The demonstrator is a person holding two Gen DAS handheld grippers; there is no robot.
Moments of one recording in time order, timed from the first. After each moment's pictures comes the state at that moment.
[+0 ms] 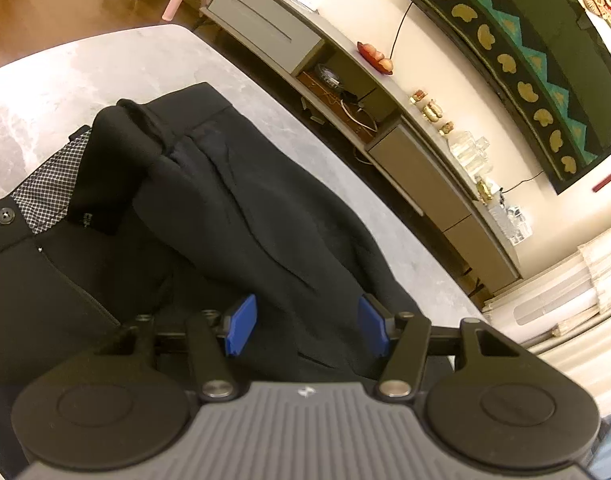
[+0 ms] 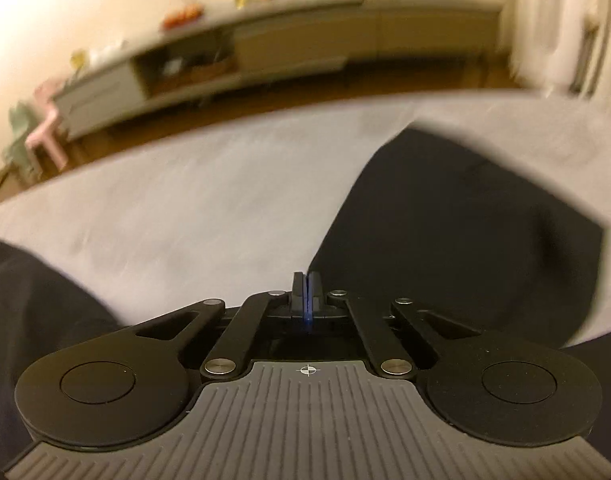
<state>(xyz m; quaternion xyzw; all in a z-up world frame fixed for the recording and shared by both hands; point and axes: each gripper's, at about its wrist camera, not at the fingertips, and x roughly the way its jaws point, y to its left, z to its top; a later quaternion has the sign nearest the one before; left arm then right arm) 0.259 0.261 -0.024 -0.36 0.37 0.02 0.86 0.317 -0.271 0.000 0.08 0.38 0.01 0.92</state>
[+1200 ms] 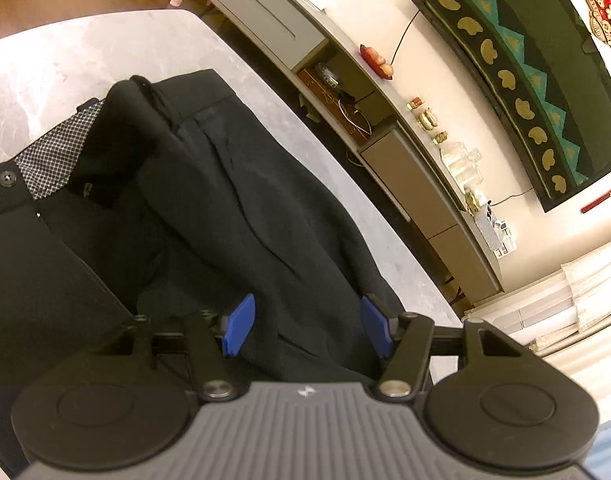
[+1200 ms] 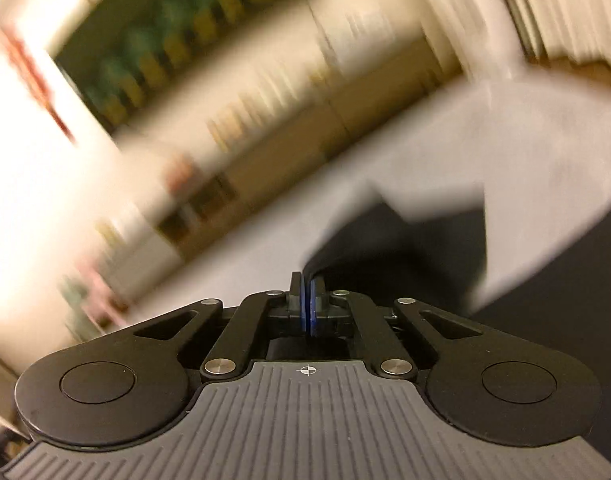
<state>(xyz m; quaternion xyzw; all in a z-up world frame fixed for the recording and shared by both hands) 0.254 0.264 -0.031 -0.40 0.36 0.02 0.84 0.190 -0.394 0.030 0.32 0.18 0.02 0.93</state>
